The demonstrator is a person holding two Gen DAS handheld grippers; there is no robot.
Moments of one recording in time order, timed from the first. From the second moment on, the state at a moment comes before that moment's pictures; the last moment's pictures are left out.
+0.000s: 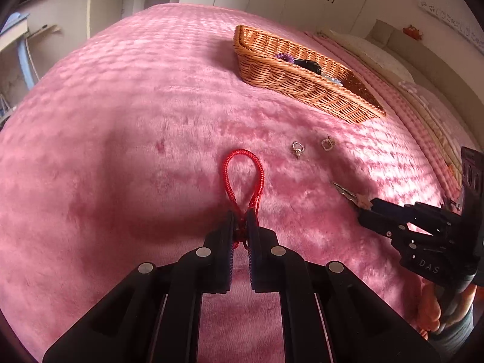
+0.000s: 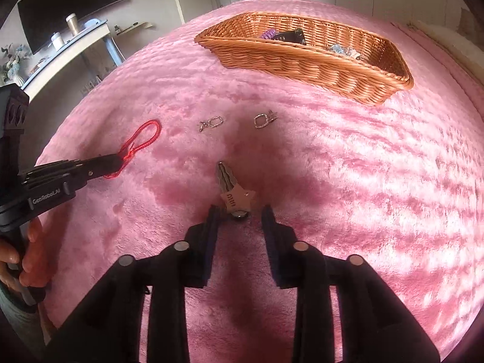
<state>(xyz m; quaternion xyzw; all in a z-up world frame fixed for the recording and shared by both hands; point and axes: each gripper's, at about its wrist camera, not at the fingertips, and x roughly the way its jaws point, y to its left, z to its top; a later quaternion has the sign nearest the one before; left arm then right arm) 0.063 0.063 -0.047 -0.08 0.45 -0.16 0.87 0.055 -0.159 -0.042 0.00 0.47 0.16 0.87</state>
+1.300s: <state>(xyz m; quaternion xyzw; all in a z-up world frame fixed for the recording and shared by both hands) 0.092 0.004 0.071 -0.01 0.28 -0.21 0.94 0.092 -0.199 0.069 0.01 0.34 0.14 0.93</state>
